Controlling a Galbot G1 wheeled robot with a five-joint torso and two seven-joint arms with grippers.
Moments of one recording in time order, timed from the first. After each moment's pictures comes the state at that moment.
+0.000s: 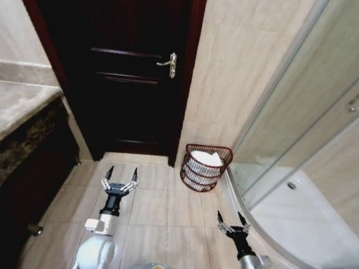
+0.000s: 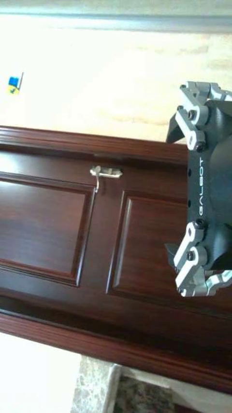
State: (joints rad) left arm 1.56 -1.57 -0.53 -1.96 -0.16 -0.39 0.11; right arm -1.69 1.48 0.79 1.79 0.26 0.20 -0.33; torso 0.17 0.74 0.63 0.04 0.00
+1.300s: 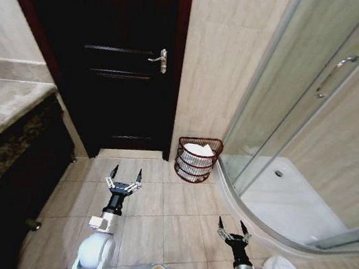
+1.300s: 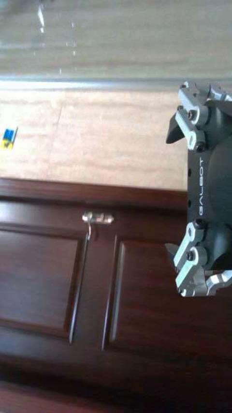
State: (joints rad) left arm 1.54 -1.53 -0.49 -1.94 -0.11 -0.39 0.11; right arm -1.73 1.58 0.79 1.77 0.17 0.28 -0.20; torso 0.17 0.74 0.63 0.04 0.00
